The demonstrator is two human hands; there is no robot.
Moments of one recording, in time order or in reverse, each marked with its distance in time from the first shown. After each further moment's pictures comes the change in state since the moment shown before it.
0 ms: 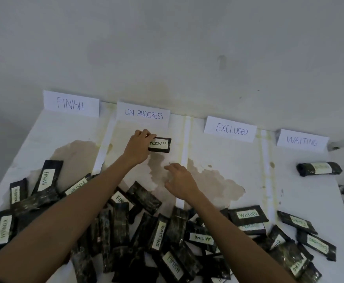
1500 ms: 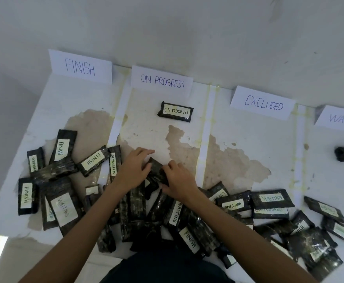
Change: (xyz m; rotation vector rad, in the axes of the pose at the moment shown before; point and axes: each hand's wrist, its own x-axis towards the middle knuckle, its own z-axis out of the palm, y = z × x) left_hand -0.137 -0.028 0.054 -0.459 0.043 -0.119; right_hand -0.022 -0.035 0.075 -0.252 -0.055 -0.203
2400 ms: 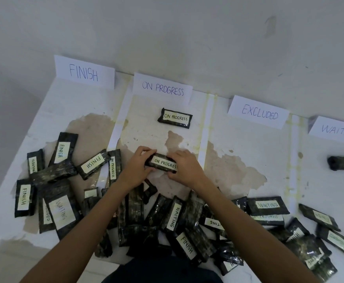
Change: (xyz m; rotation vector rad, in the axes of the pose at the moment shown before) left_hand 0.017 0.004 0.003 -0.094 -0.032 -0.026; right_hand 0.031 0.029 -0.041 0.108 -0.023 0.031
